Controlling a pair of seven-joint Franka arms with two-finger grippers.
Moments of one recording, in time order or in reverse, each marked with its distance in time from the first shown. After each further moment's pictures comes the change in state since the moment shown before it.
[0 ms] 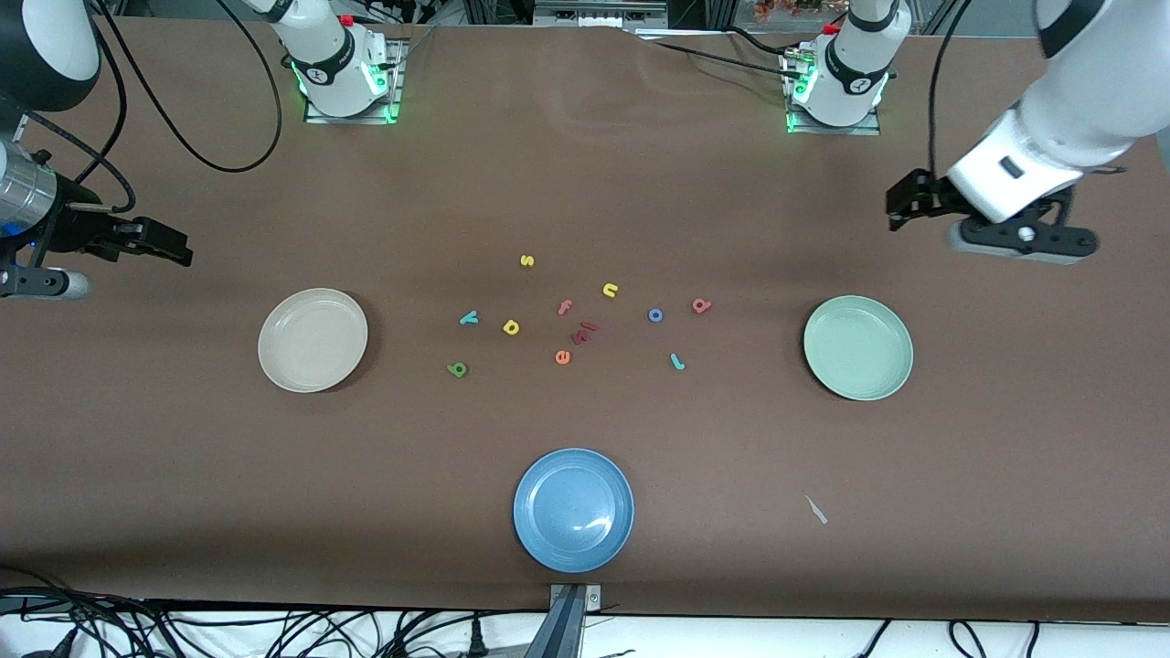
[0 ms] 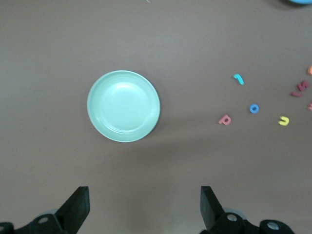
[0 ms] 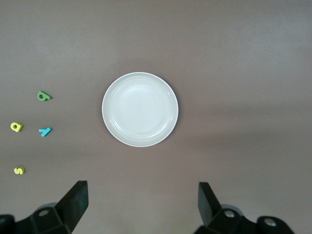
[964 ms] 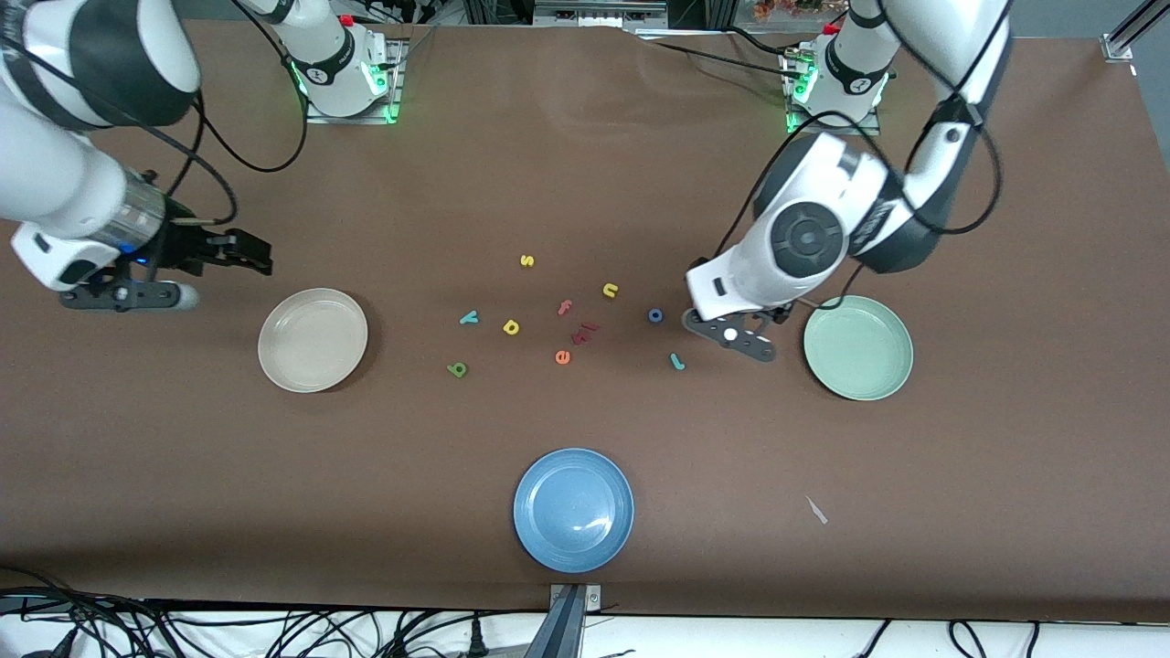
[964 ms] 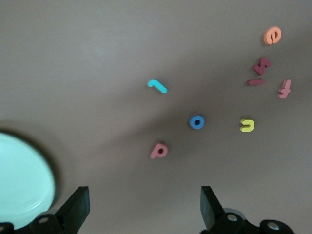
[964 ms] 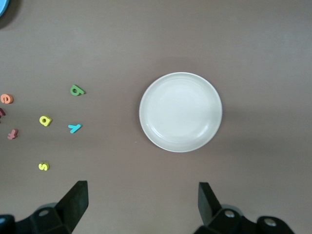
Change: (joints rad) left arm -0.216 0.431 -0.080 0.045 0.000 0.299 -0.003; right arm 0.131 0.038 0.021 -0.049 0.041 0.084 0.069
